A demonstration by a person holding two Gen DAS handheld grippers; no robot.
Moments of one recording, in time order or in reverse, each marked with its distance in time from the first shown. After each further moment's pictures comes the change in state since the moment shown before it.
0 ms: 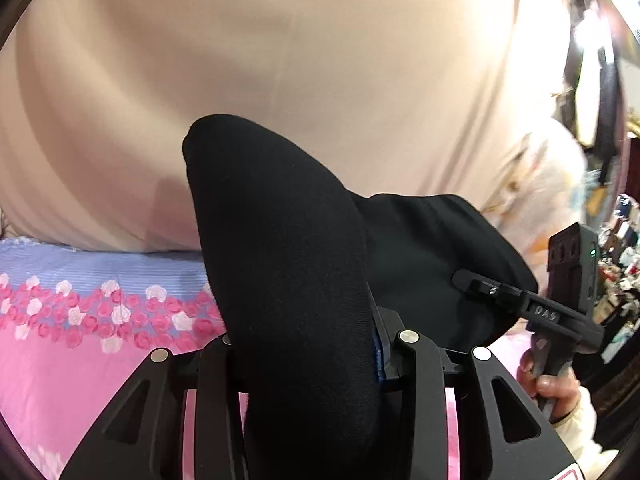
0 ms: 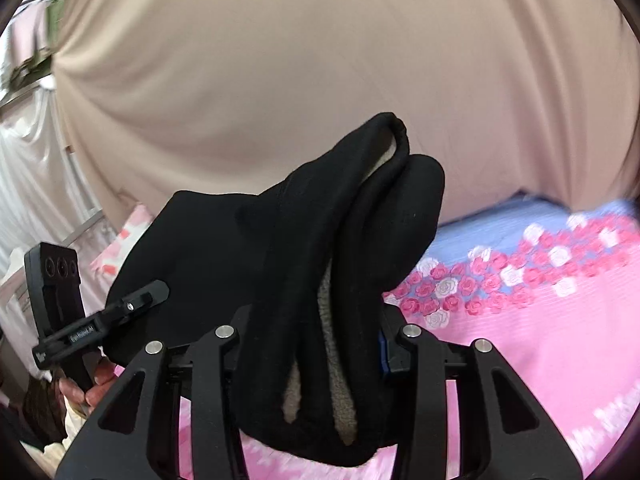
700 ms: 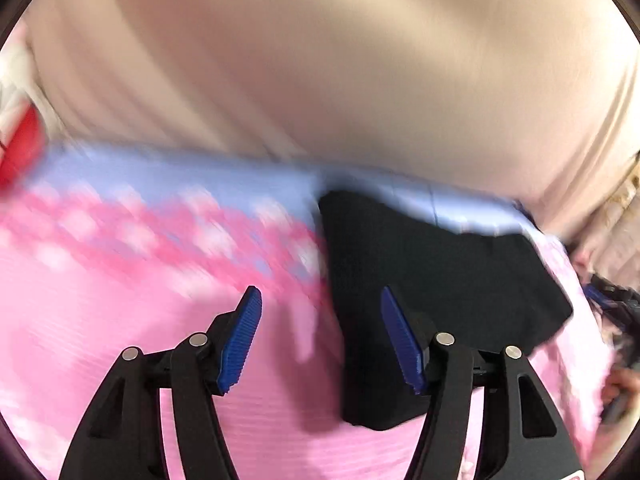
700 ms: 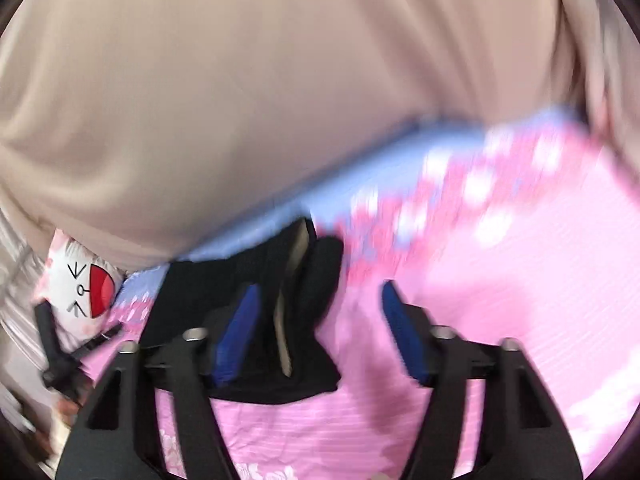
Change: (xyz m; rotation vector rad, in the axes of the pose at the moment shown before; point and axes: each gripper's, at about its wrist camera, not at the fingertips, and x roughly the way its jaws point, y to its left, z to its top) left arm 0.023 0.116 -0.041 -0.129 0.099 0.315; right arm 0.009 -0.091 -0.028 0.121 0.027 -0.253
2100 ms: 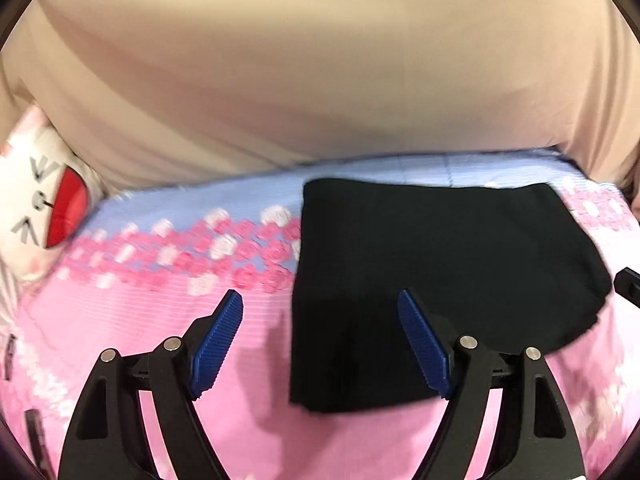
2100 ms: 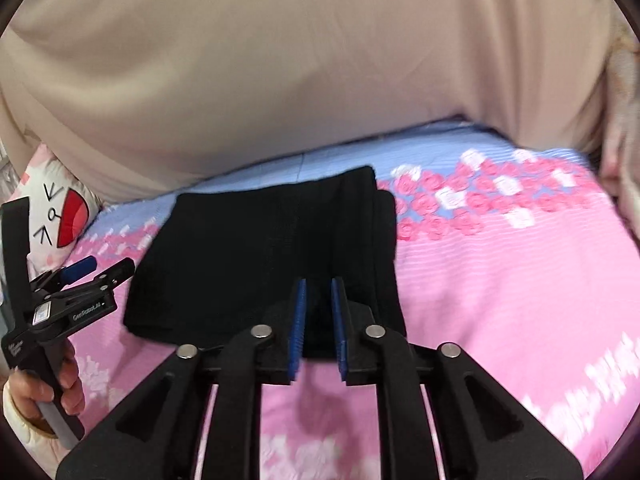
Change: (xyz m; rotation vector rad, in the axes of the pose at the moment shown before) left arm 0.001 -0.099 -0.041 0.193 0.049 0.312; right arm 0.018 0.079 -0.068 -0.176 0.042 -0.110
